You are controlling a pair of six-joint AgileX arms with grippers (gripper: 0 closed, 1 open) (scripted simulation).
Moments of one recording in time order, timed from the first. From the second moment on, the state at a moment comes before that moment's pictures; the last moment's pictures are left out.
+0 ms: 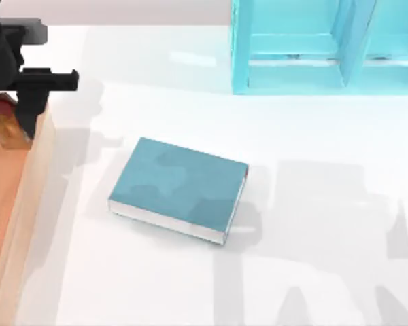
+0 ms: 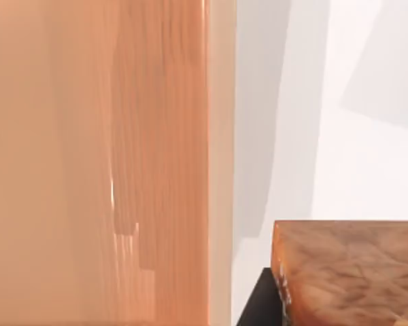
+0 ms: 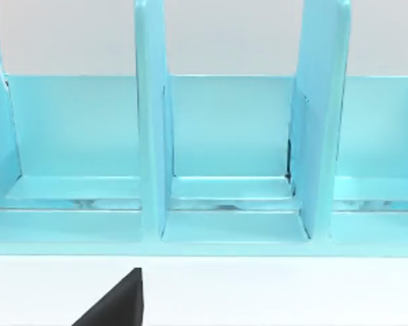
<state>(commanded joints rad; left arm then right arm) -0.17 1.82 1.68 -1.42 0.00 -0.14 0.00 0.00 0.00 0.00 0.00 0.00</state>
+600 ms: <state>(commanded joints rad) -0.32 1.96 1.75 -1.36 0.00 -0.29 0.00 0.00 0.00 0.00 0.00 0.00</state>
